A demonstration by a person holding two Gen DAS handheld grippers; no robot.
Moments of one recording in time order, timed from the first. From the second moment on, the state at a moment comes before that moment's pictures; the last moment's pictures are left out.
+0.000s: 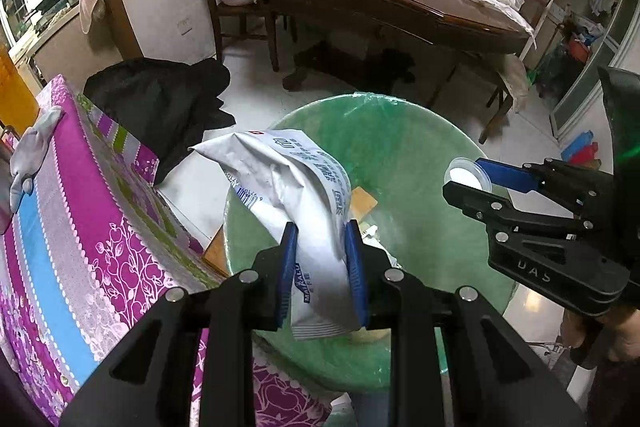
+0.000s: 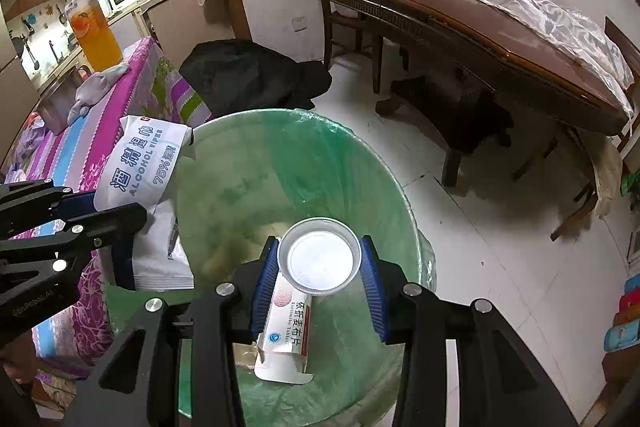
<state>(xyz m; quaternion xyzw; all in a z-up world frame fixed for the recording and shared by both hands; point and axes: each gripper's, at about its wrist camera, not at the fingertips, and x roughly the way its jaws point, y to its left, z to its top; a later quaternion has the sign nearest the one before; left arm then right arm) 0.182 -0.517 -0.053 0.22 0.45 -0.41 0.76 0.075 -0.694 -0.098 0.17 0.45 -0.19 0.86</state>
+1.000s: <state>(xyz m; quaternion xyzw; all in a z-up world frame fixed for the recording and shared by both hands) 0.190 -0.483 -0.039 0.19 0.42 -0.39 0.80 0.054 -0.671 -0.058 0.14 0.38 -0.20 0.89</state>
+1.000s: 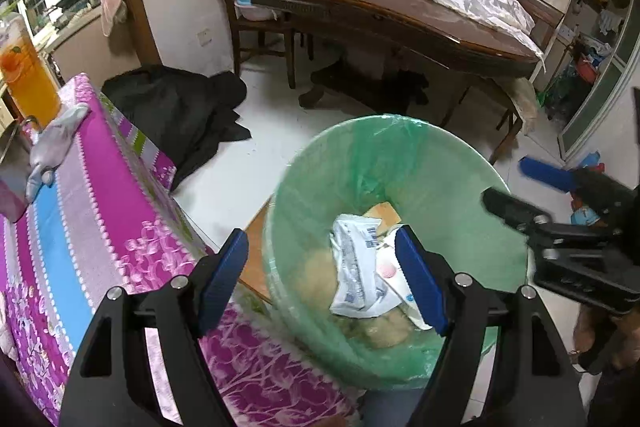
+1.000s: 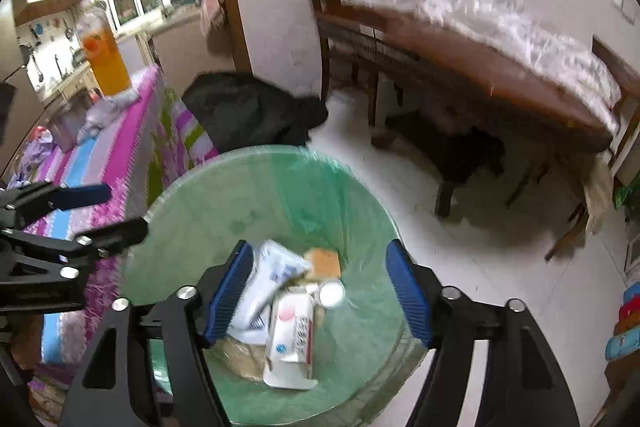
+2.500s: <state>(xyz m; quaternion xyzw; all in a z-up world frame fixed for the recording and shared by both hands) 0.342 0.083 -0.054 -0.06 0.45 0.01 0.89 0.271 -0.165 -0.054 0.16 0.40 0.31 0.84</state>
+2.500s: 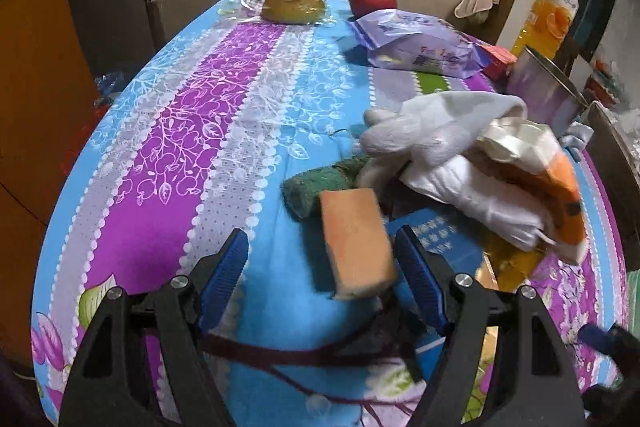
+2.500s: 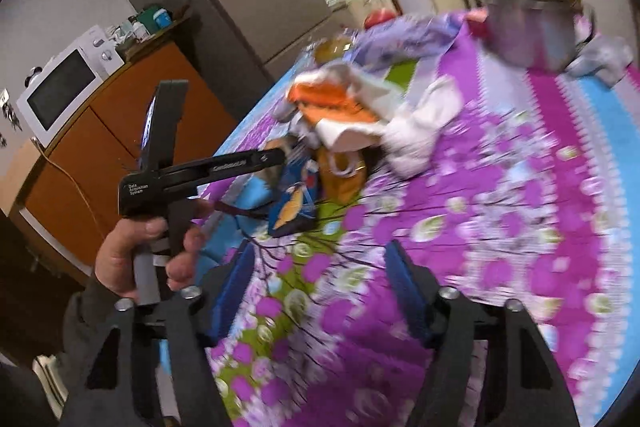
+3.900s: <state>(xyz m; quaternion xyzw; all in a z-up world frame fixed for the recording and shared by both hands) 0.289 0.099 -0.049 -0.07 0.42 -0.05 0.90 0.243 -0.136 -0.060 0.01 0.40 0.23 0.88</state>
